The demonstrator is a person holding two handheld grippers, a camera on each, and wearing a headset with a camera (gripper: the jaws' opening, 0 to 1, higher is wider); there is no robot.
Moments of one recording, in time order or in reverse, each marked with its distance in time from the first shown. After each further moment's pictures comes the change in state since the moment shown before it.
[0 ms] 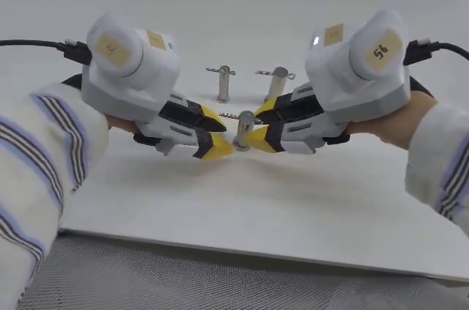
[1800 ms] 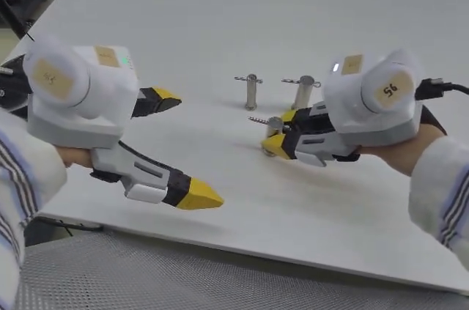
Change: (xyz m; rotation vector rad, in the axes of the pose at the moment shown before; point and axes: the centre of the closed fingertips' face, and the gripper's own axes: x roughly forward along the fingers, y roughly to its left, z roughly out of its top) left arm -0.071 -0.009 -0.009 -0.024 -0.025 0.236; right arm 0.006 -0.006 -0.004 -0.008 -0.082 -0.084
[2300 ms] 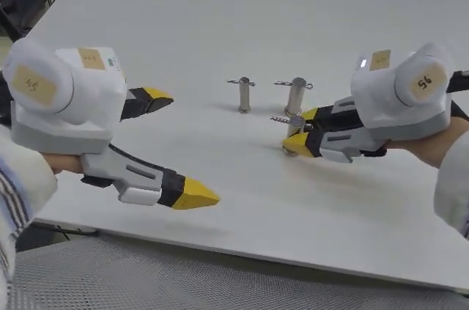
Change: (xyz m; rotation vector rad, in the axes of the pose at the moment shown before) left arm -0.002 -0.006 0.010 0.004 -0.014 0.017; right arm -0.034 -0.019 -0.021 -0.014 -0.006 0.028
